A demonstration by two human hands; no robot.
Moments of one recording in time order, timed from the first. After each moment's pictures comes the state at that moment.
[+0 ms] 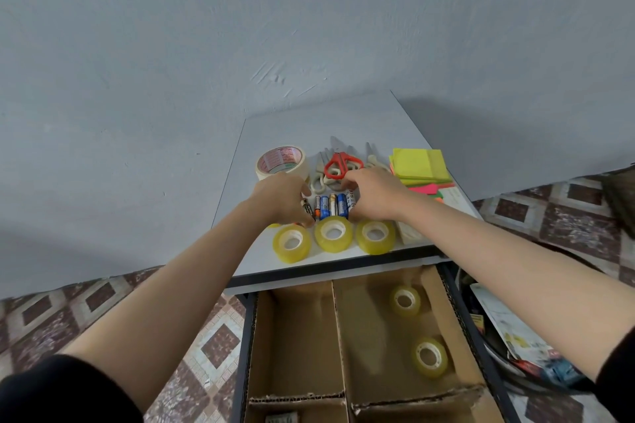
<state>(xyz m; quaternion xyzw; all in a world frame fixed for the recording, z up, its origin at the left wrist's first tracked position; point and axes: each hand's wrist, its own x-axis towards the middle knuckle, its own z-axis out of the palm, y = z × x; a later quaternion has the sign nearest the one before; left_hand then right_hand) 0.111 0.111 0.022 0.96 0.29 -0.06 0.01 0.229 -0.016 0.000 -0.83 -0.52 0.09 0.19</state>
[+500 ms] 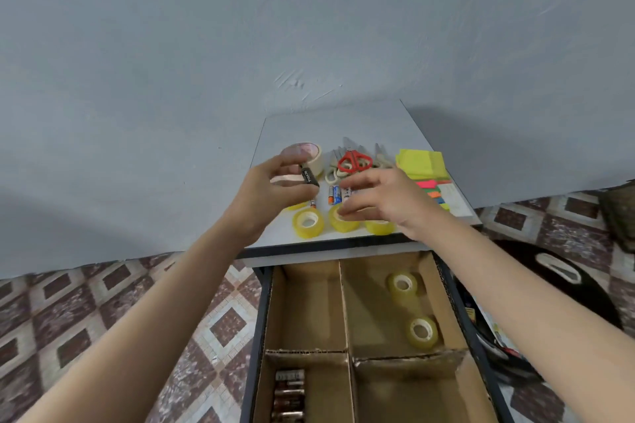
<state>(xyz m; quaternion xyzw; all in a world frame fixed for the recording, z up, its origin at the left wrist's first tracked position) 0.012 0.037 0.075 0.76 0.27 0.24 0.54 0.151 -0.082 0.049 -0.62 -0.31 0.40 0.60</state>
